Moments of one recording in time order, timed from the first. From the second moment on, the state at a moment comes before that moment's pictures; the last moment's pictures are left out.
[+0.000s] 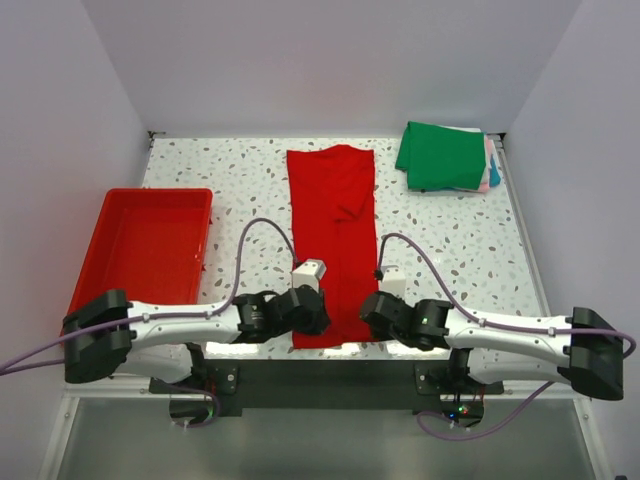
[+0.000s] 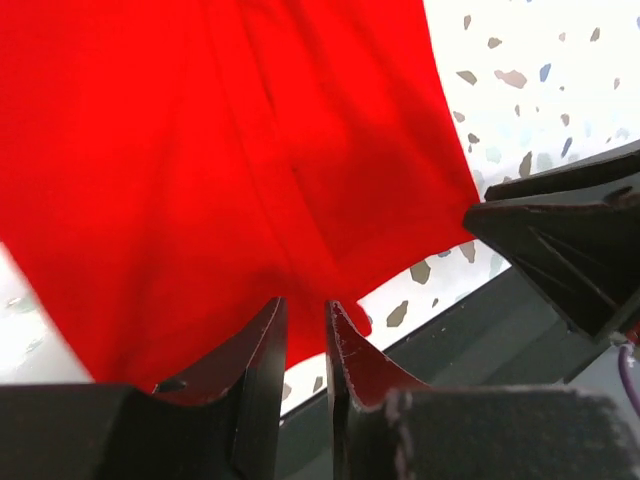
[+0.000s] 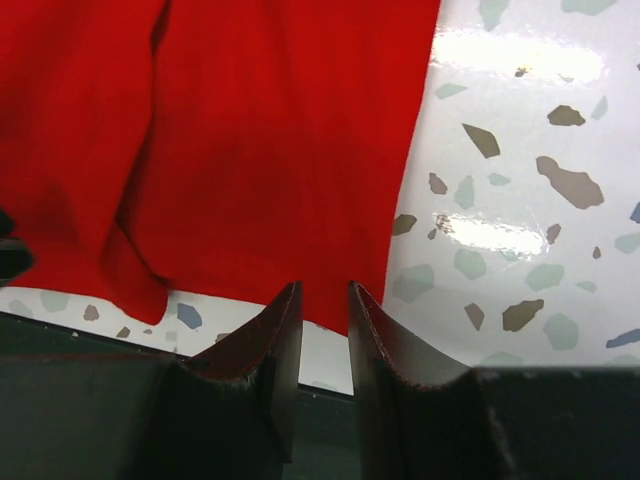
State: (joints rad) left arm -1.22 1.23 0.60 -0.16 -0.29 -0.94; right arm 1.20 1.04 0.55 -0.62 0.45 1.01
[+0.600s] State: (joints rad) left arm -1.23 1.42 0.59 0.02 -0.15 -0.88; right arm 1.21 1.03 0.53 -0.63 0.48 1.08
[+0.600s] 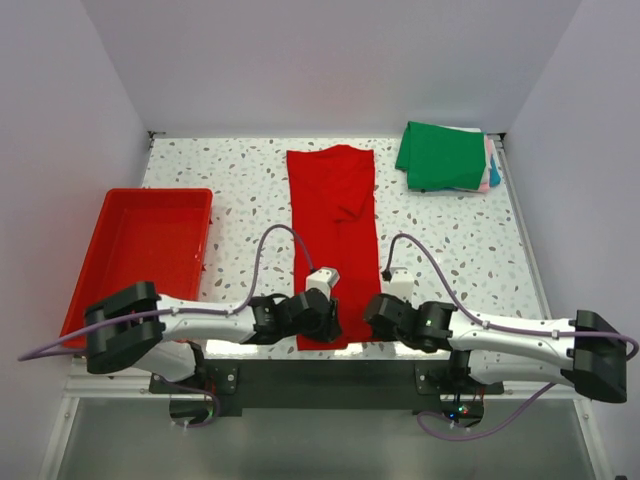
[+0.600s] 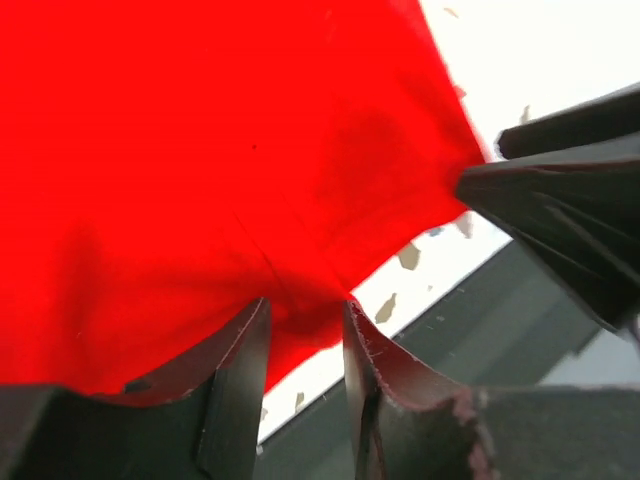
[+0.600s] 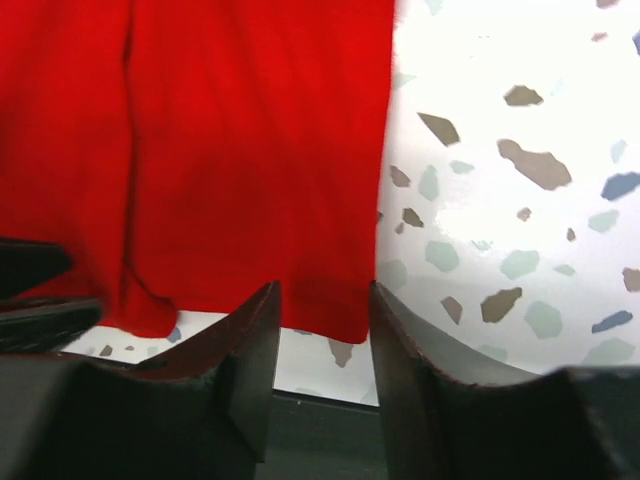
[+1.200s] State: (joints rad) left arm -1.23 0.88 0.30 -0.30 -0.34 -1.21; right arm 1.21 0.87 0.43 -0.69 0.49 1.21
